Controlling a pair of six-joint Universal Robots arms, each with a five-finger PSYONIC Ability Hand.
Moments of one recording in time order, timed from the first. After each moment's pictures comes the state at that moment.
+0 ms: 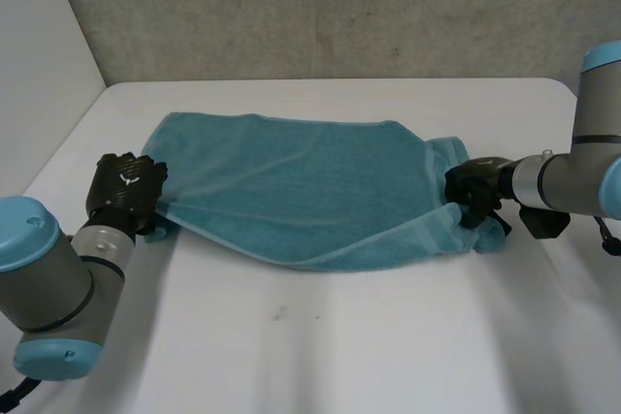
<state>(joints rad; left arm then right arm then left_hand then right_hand) 4.46 -1.96 -1.90 3.79 -1.57 3.65 1.74 -0.67 0.75 0.68 1.25 2.71 1.15 1.20 1.19 1.20 0.96 0.96 1.16 1.18 1.19 0.96</state>
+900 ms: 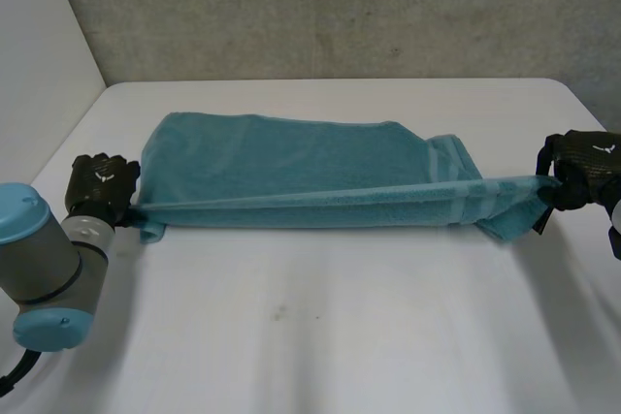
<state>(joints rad) 4.57 -2.10 -1.79 3.79 -1.57 3.66 1.53 -1.38 1.75 -0.11 1.28 2.89 0.92 0.90 0.90 0.90 0.66 0.98 1.18 1.19 1.19 0.98</state>
